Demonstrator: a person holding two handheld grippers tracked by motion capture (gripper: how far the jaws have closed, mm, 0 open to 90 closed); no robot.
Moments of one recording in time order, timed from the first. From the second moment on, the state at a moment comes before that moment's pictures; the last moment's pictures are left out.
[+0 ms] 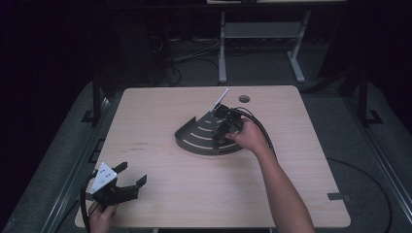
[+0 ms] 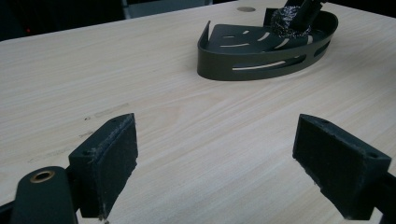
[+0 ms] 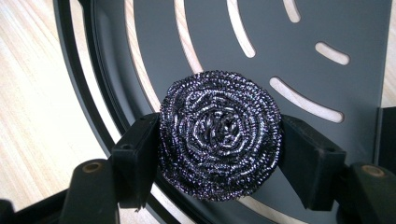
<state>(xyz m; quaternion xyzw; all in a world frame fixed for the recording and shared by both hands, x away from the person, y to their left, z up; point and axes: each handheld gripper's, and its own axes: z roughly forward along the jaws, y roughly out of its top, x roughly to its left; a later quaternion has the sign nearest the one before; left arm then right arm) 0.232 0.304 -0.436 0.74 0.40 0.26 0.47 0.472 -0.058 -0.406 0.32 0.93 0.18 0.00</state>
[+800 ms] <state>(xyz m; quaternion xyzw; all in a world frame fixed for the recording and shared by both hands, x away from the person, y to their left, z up) 0.231 0.304 -0.436 0.74 0.40 0.27 0.47 0.477 -0.056 -0.422 0.34 0.92 0.18 -0.01</state>
